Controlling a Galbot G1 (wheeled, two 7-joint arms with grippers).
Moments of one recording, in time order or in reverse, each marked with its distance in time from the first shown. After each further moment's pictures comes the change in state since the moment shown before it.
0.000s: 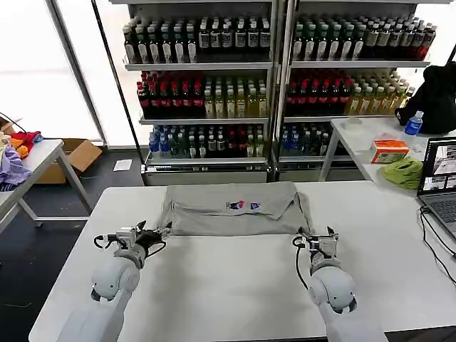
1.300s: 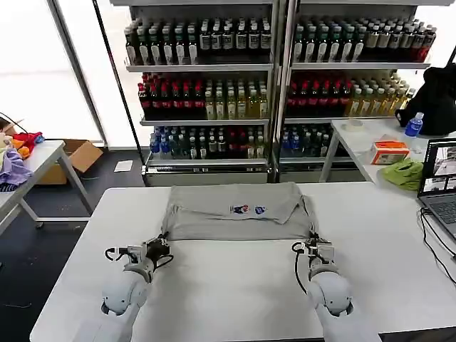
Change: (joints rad) left arm 0.106 -0.013 0.011 -0.054 0.097 -0.022 0.033; right arm -0.093 -0.001 0.027 0.044 -0.034 0.003 -0.035
